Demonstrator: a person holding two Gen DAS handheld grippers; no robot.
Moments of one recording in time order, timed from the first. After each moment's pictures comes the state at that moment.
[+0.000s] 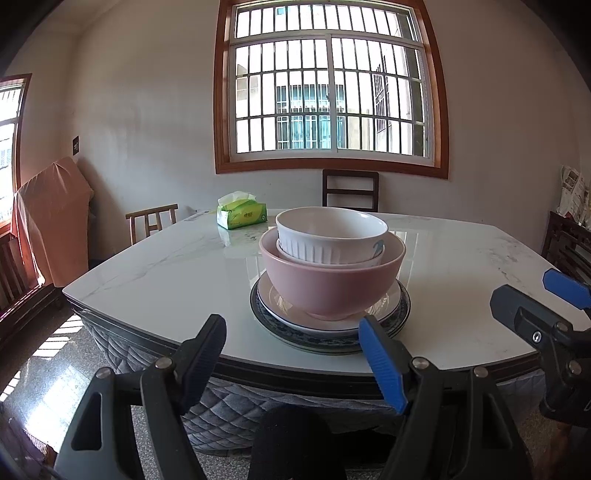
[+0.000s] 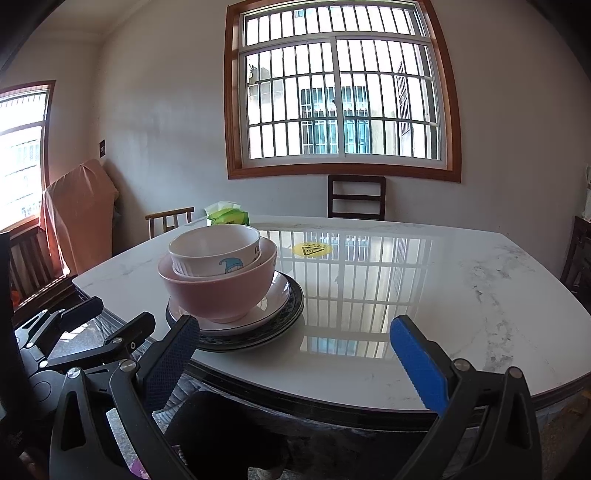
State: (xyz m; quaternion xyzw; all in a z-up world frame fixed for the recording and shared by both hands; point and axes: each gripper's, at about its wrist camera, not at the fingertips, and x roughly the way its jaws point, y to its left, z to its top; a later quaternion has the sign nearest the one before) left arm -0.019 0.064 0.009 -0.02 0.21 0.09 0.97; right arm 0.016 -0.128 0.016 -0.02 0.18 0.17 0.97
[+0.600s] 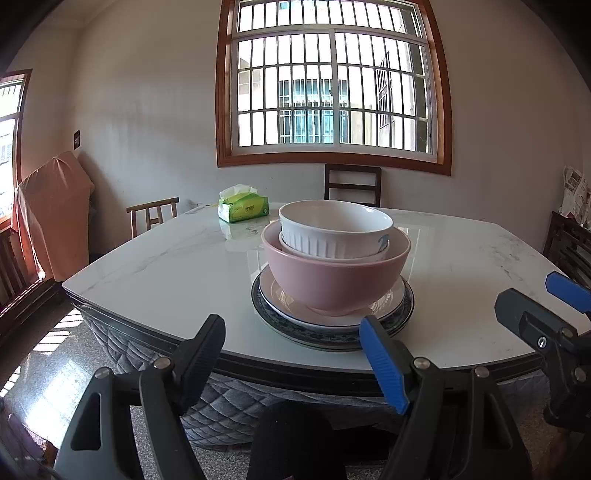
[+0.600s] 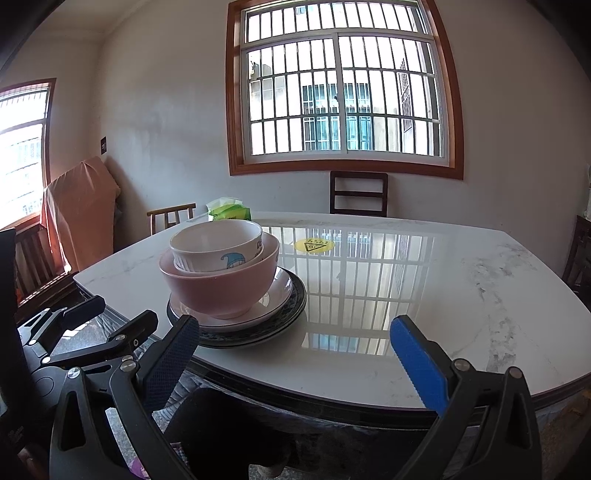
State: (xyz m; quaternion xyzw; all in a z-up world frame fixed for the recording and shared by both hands) left arm -0.014 0.066 0.007 -0.02 0.22 0.10 0.97; right arm 0.016 -0.126 0.014 -0.02 0.19 0.17 0.97
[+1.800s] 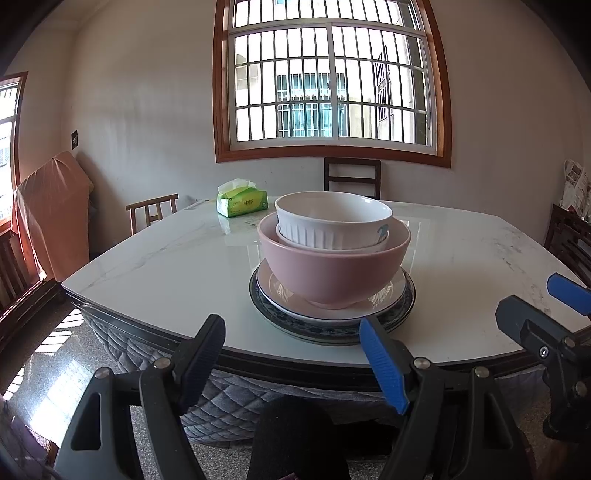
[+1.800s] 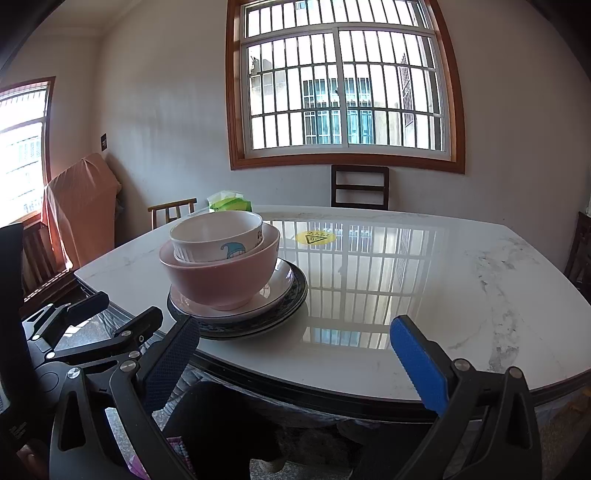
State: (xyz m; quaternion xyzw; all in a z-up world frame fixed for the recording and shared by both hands) left arm -0.011 0.063 0.003 -0.01 0.23 0.10 0.97; right arm 0.016 -0.128 0.007 -0.02 0.20 0.17 0.96
